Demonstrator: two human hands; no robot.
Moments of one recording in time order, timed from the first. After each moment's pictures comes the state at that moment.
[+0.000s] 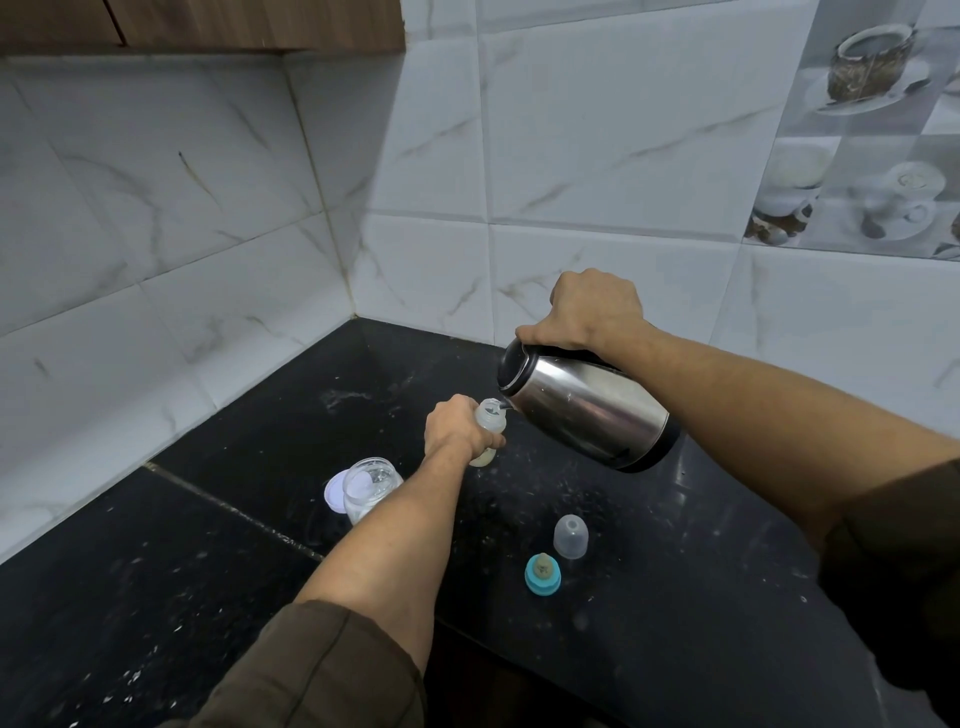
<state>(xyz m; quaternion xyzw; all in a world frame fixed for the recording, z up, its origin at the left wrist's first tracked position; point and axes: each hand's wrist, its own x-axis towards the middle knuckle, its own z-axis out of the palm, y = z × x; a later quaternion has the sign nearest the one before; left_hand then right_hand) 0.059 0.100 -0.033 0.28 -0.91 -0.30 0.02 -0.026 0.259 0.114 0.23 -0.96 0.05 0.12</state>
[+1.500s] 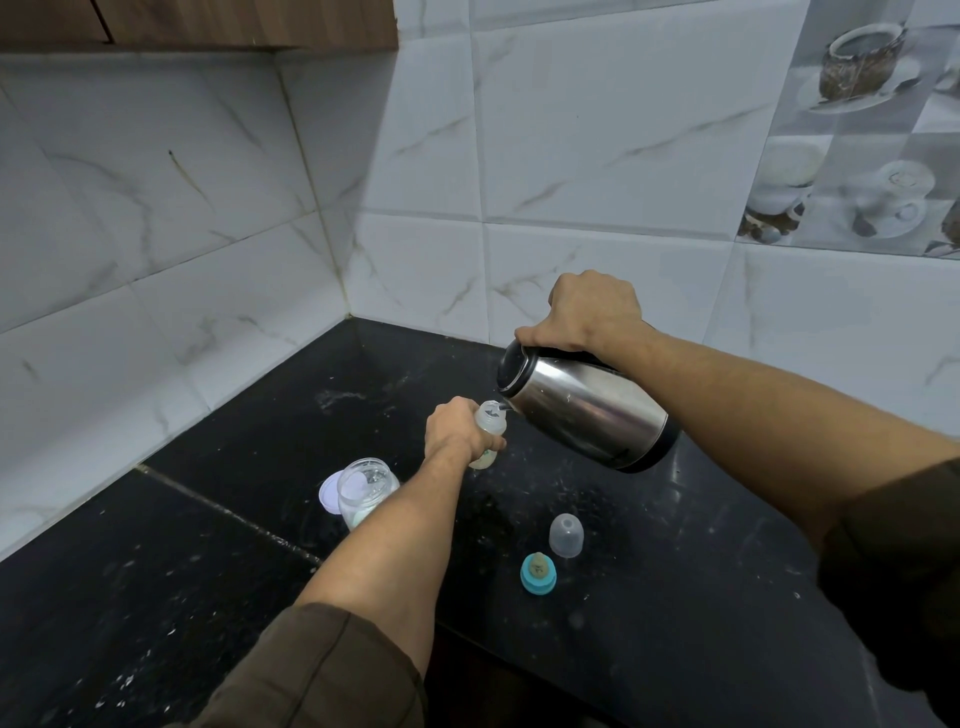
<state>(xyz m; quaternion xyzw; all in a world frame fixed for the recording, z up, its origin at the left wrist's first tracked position) 0.056 0.105 -0.037 0.27 -0.91 -0.30 0.01 -0.028 0.264 0.110 0.23 -0.97 0.04 0.12</state>
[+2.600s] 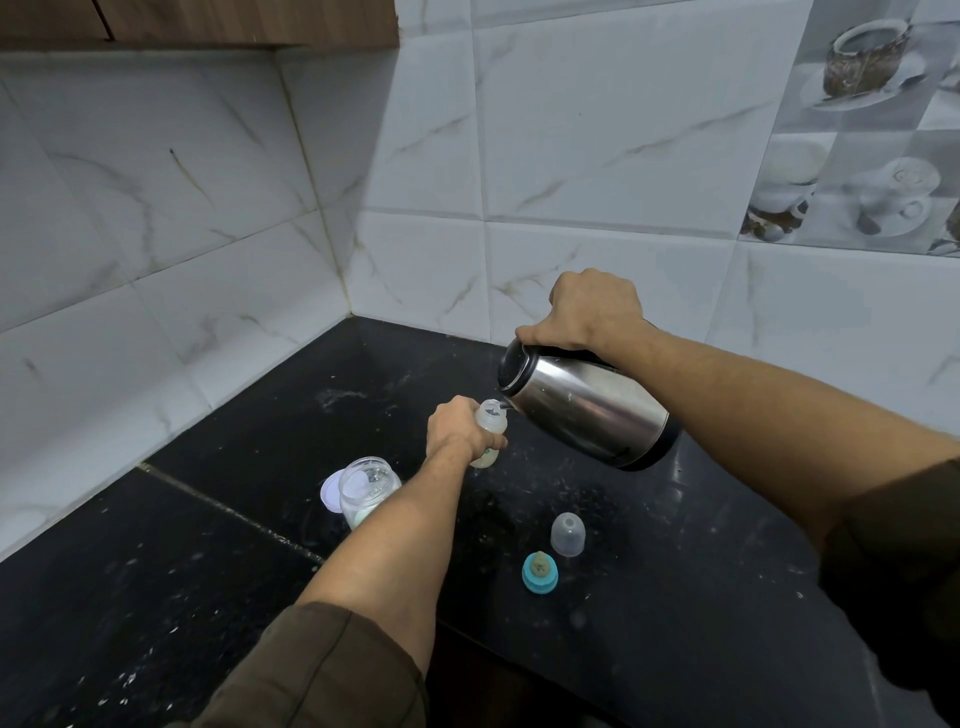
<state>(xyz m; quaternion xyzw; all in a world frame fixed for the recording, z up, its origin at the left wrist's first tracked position) 0.056 0.103 -0.039 0.27 -0.91 -0.31 0.01 -0.029 0.263 0.110 0.23 -0.97 0.04 0.12</state>
